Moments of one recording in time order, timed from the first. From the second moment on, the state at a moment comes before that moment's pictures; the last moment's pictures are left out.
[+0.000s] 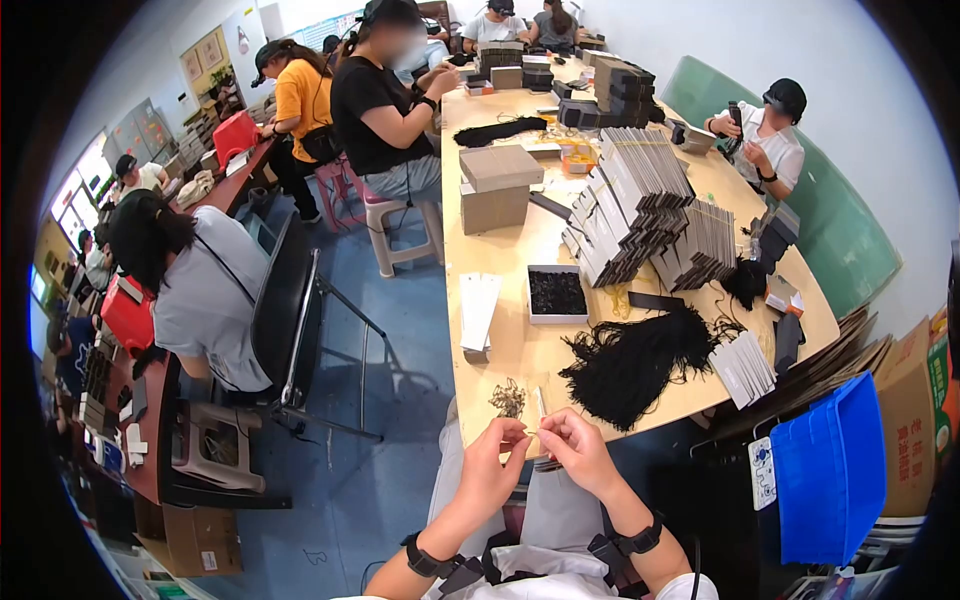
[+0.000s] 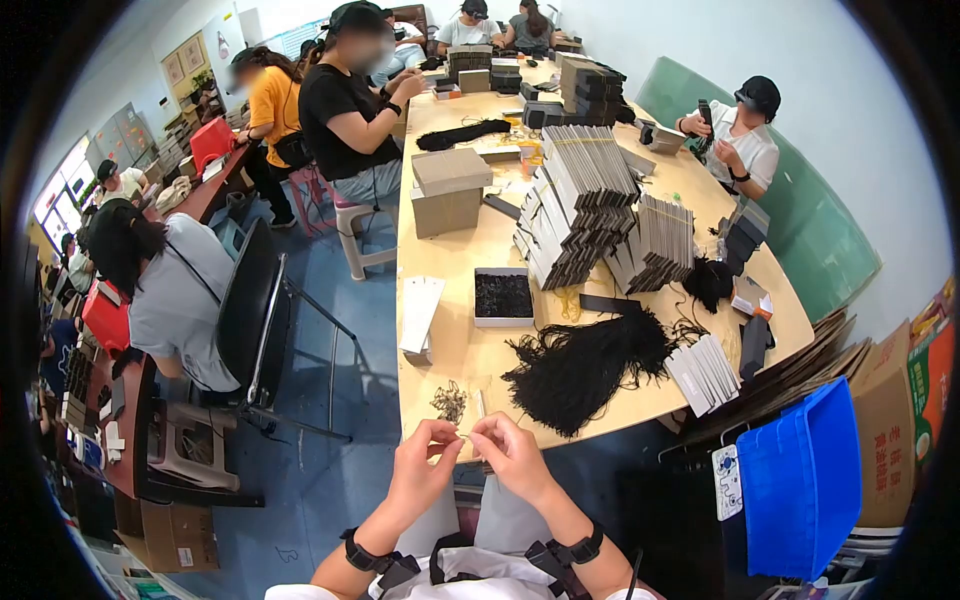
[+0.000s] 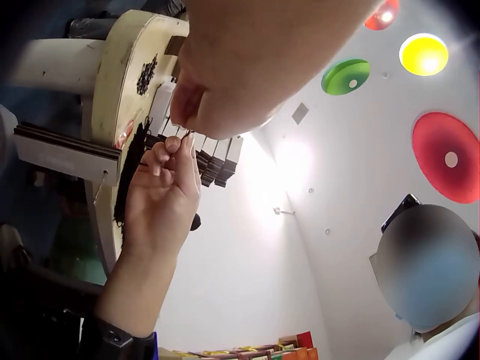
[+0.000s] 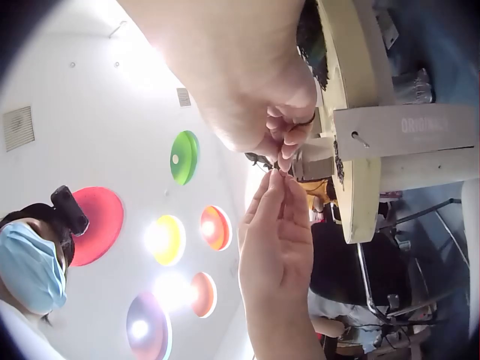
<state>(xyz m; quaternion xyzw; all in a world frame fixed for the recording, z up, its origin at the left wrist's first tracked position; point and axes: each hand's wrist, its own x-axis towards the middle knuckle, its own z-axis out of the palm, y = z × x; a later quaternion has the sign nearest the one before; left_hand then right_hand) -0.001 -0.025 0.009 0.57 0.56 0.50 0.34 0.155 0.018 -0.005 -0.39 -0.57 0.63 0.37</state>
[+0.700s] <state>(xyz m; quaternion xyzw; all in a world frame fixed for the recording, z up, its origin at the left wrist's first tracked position) -0.045 -0.019 -0.018 0.40 0.57 0.63 0.34 0.213 0.038 0.010 -0.12 -0.33 0.74 0.57</state>
